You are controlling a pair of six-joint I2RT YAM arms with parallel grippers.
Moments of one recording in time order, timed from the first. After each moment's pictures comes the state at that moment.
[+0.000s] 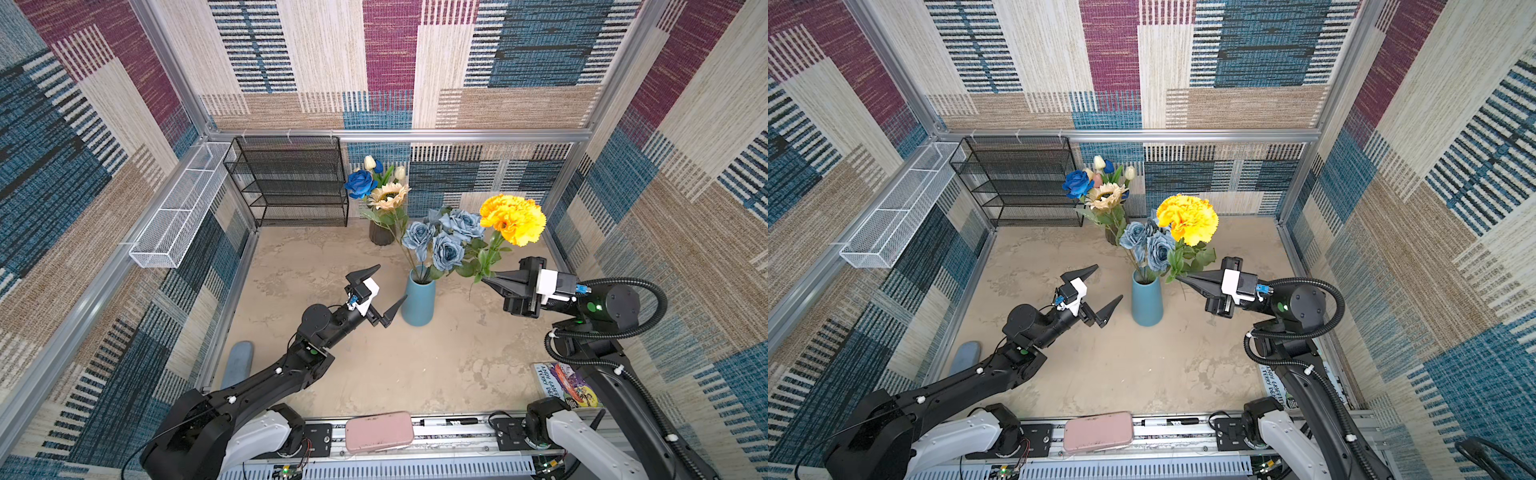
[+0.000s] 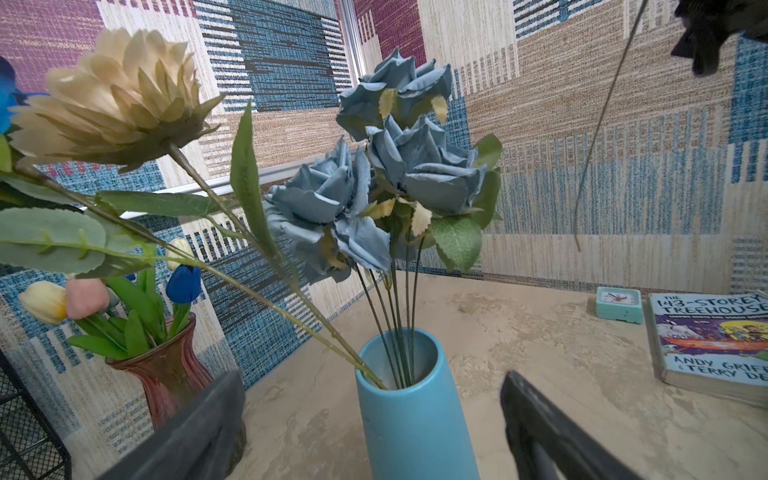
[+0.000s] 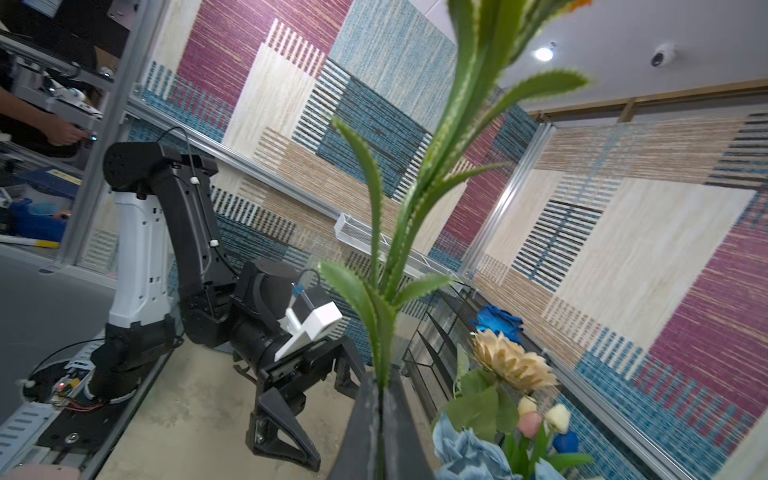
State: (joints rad) left arm -0.63 1.11 0.44 0.89 0.27 0.19; right arm 0.27 0.85 0.86 0.60 -1.12 0.04
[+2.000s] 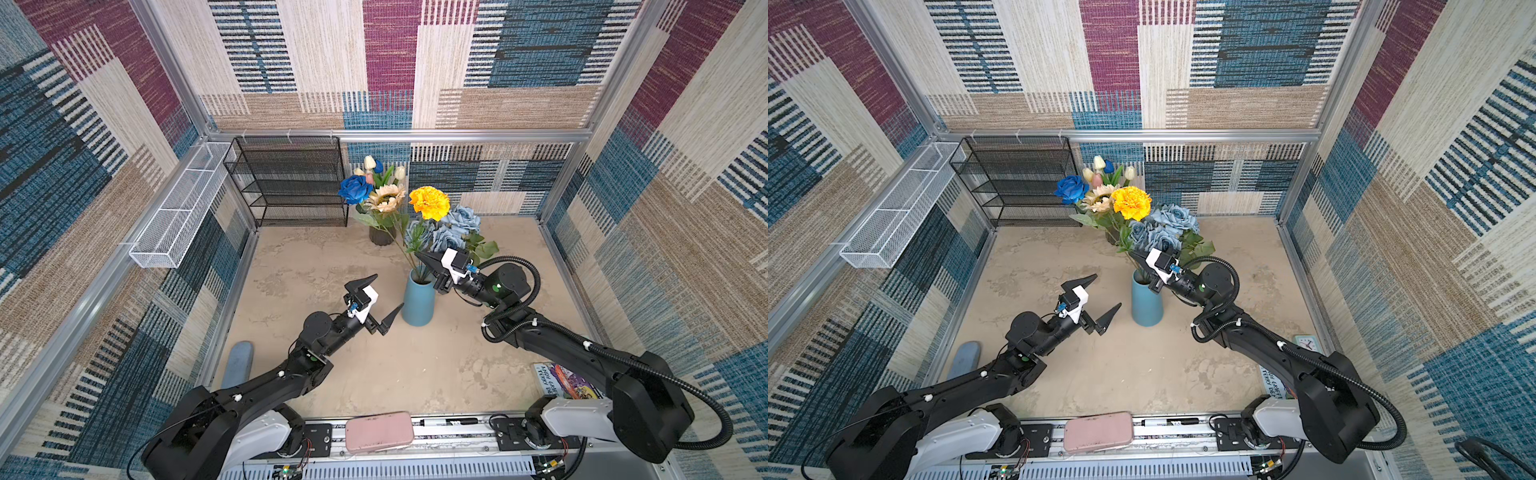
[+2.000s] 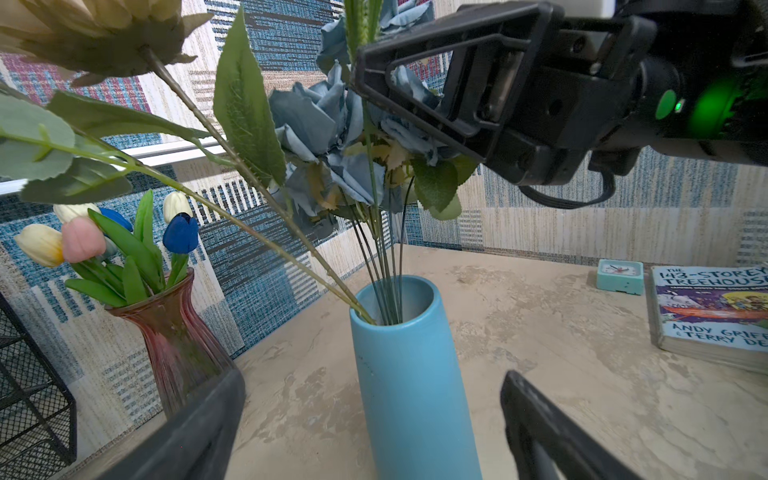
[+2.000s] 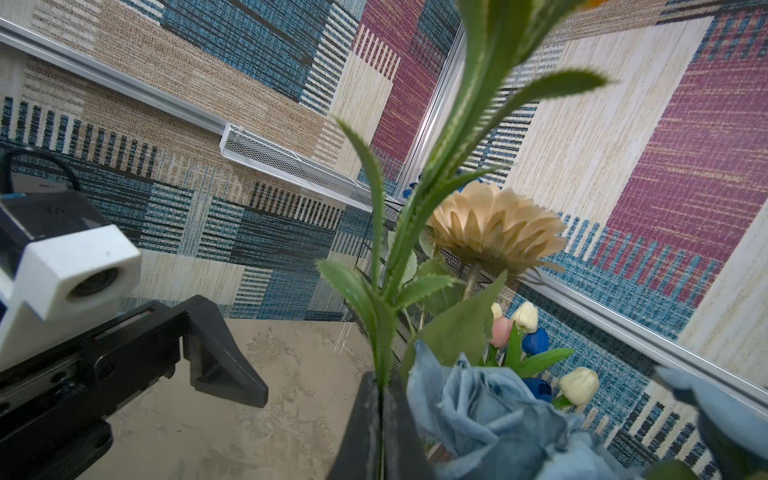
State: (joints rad) left arm -0.63 1.13 0.36 0.94 0.24 0.18; right arm 0.58 1.28 0.77 0.83 -0.49 -0.27
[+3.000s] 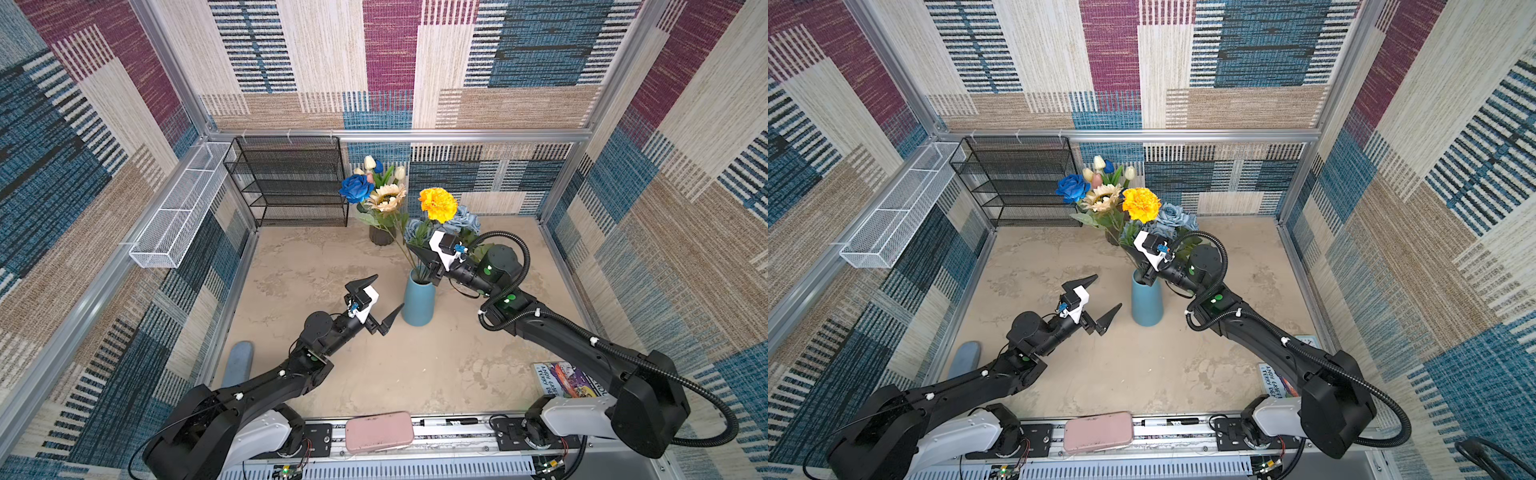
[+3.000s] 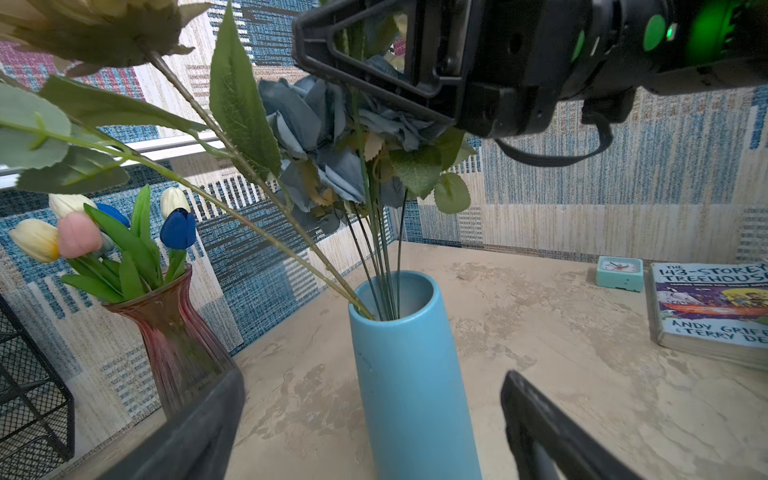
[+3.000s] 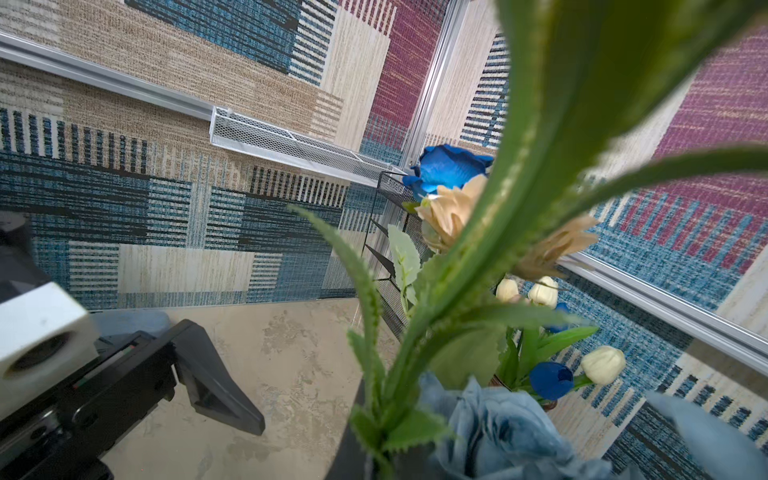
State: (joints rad) left arm -0.63 1.14 0.36 0.94 0.24 0.18; right arm 0.61 1.32 0.98 0.51 -0.44 -0.25
